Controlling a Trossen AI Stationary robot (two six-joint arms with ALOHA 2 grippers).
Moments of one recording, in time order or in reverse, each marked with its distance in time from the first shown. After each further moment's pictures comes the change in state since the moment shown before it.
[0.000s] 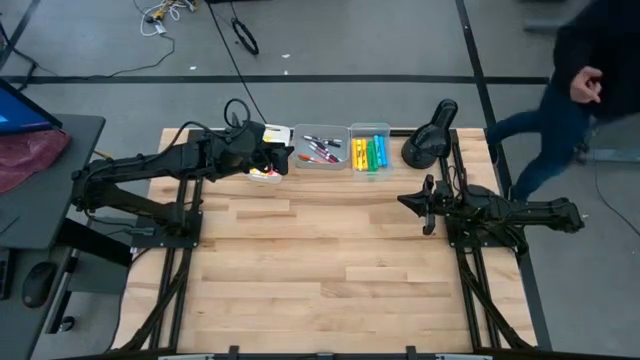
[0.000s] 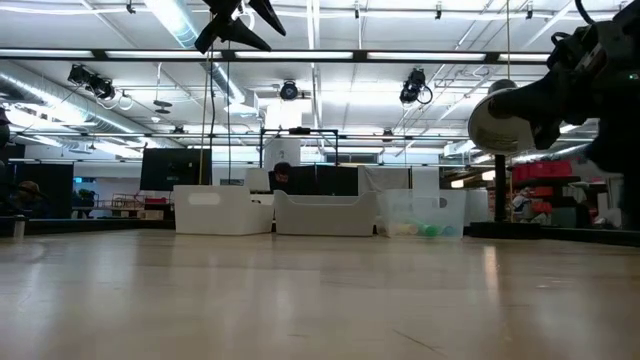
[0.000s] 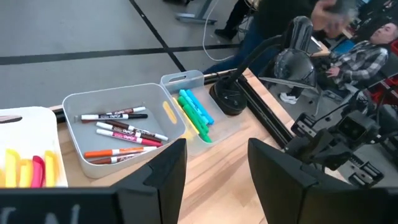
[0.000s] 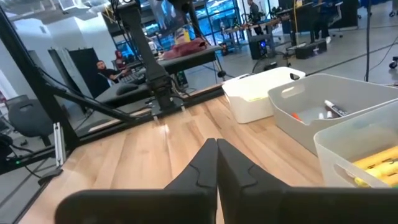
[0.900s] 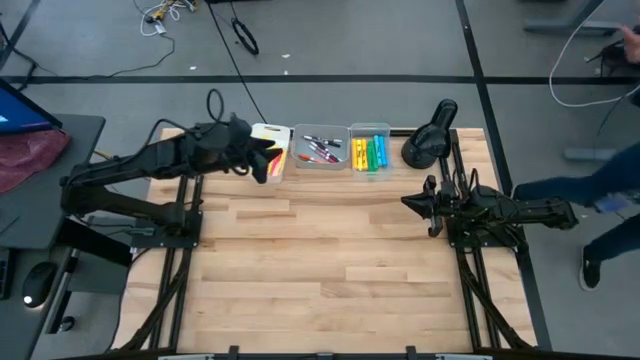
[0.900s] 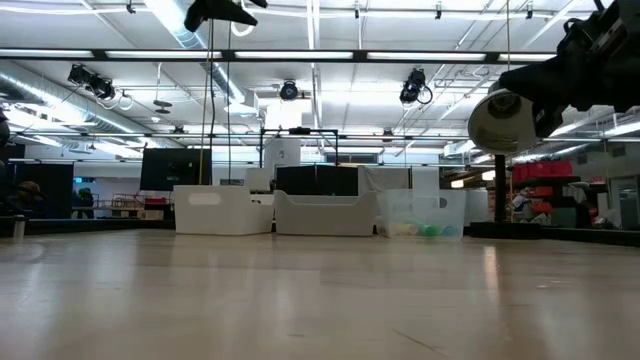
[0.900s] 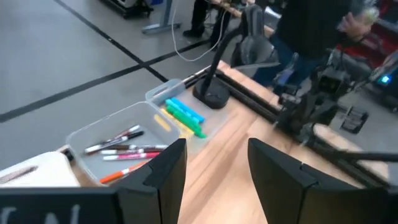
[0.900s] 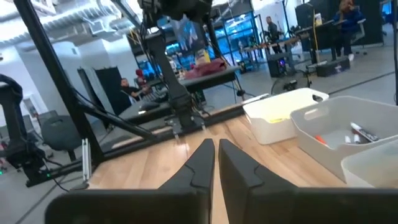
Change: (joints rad) left arm 0.011 -0.135 -0.002 -0.048 0.121 0.299; right arm 0.057 -0.069 0.001 0.034 0.000 -0.004
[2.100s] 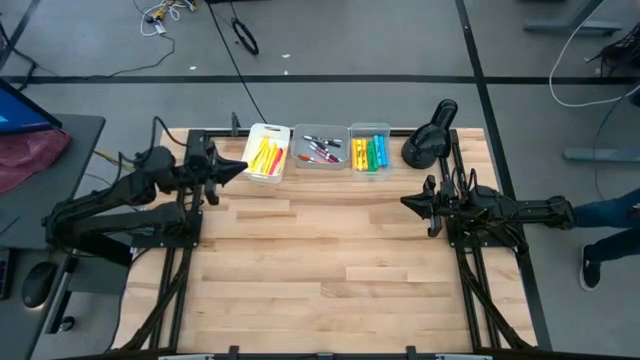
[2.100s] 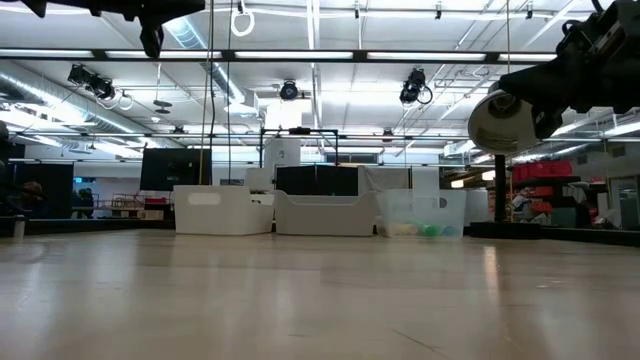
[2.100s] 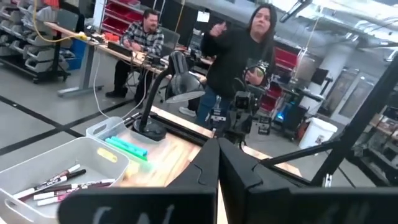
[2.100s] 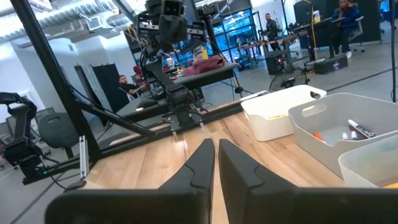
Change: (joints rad) left arm 0.148 -0.576 -0.608 0.436 0.388 0.101; right arm 0.000 0.008 0.000 -0.006 0.000 0.000
